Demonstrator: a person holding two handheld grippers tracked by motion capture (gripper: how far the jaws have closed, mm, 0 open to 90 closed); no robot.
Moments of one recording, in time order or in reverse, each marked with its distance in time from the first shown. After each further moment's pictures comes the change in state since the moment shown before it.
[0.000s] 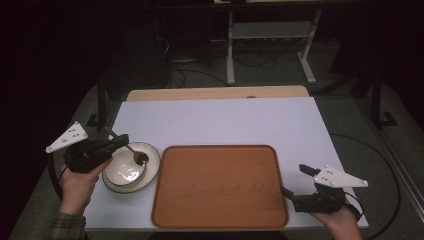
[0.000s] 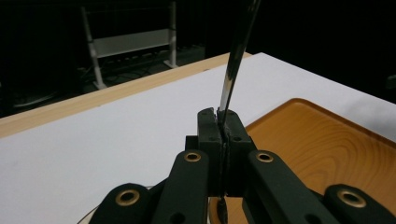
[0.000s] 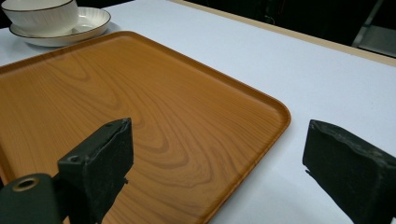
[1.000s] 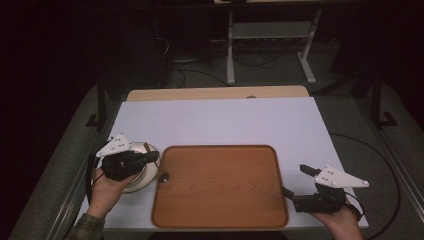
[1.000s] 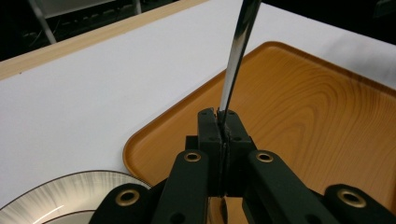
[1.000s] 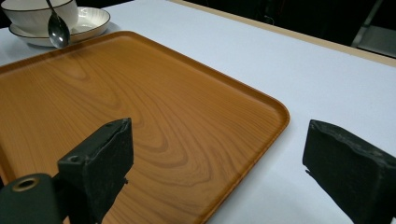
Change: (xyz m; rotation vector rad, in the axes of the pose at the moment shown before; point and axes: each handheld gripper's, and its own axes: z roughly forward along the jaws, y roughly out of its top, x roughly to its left) left arm -0.035 -0.025 0.054 0.196 -0.106 0.066; right arm 0.000 0.000 -0.001 -0.001 -0.001 0.000
